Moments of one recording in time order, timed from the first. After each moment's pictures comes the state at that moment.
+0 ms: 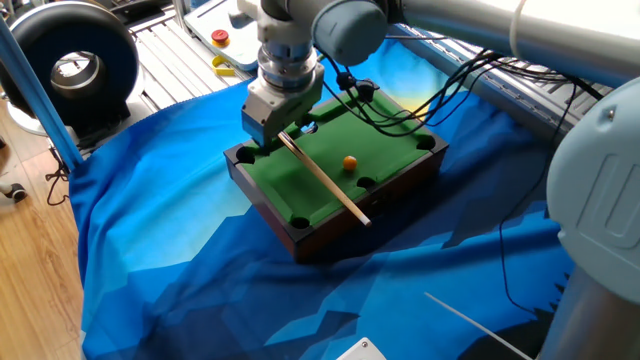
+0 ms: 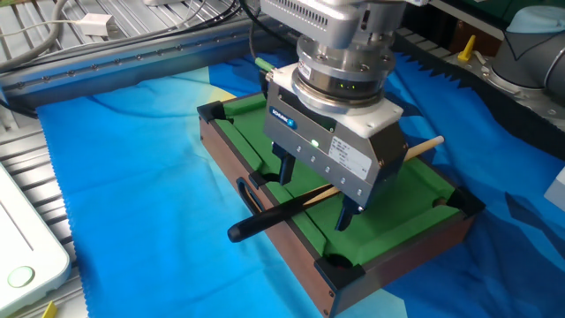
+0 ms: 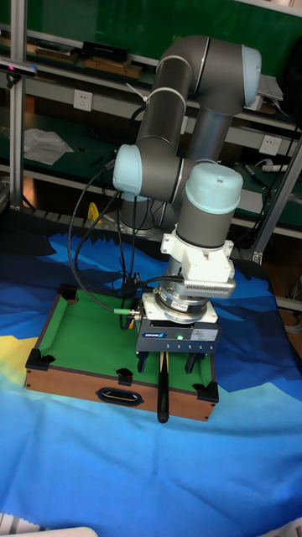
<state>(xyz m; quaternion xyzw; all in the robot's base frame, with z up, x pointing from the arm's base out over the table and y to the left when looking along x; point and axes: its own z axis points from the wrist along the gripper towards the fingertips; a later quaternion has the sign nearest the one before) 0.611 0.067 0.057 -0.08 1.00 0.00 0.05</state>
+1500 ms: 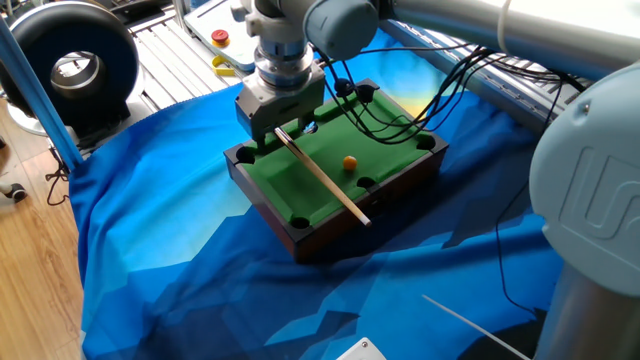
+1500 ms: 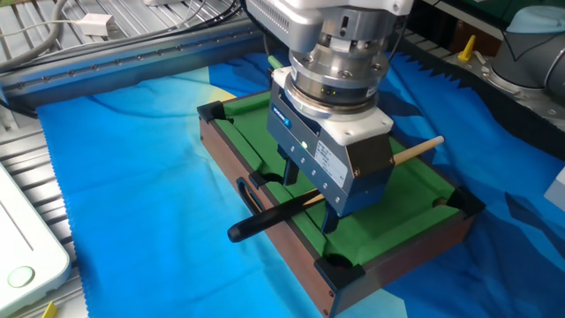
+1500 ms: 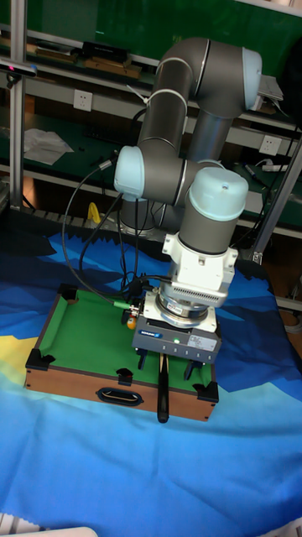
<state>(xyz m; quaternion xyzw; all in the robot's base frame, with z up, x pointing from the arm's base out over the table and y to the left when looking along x) 0.614 0.065 0.058 0.04 1.00 0.00 0.03</state>
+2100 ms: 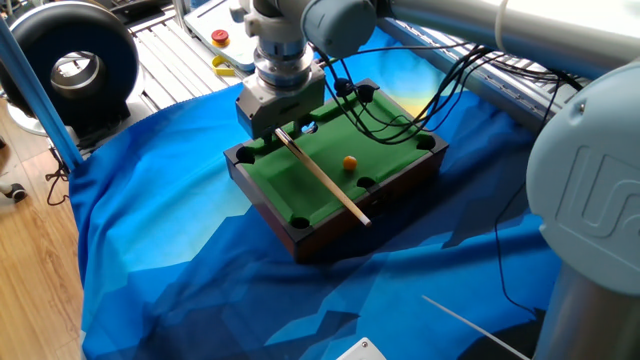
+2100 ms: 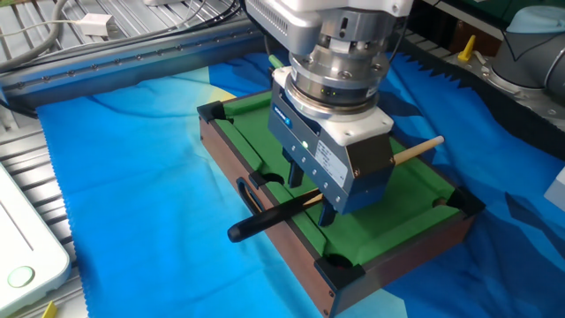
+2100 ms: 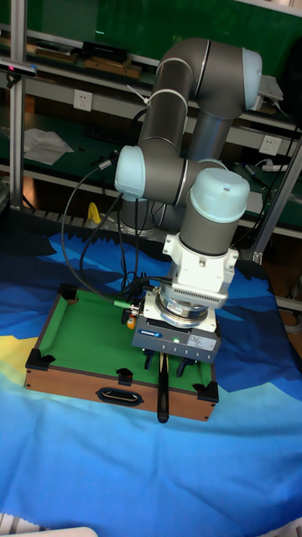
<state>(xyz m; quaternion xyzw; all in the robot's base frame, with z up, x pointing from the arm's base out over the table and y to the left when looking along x) 0.610 0.064 0.057 0.04 1.00 0.00 0.02</state>
